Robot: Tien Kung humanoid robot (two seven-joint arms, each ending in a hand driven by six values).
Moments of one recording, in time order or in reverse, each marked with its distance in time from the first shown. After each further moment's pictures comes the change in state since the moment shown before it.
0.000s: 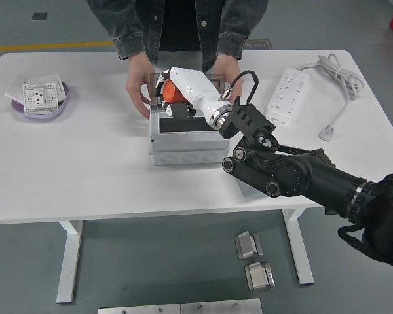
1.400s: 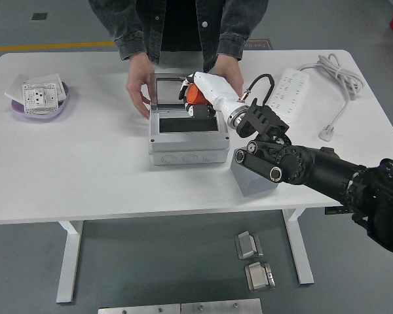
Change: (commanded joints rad) left arm -0.016 0.004 0.020 -0.002 0.003 0.000 -0.001; right arm 0.066 0.008 -0.255 -0.183 0.431 -0.094 0.161
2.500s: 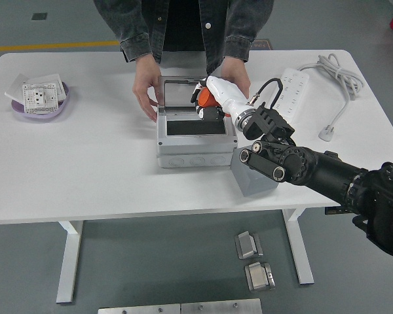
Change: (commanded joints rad) left arm -0.009 0.002 0.018 0.000 -0.001 0.000 0.000; right arm -0.018 0.000 0.012 -0.062 -0.043 0.086 -0.114
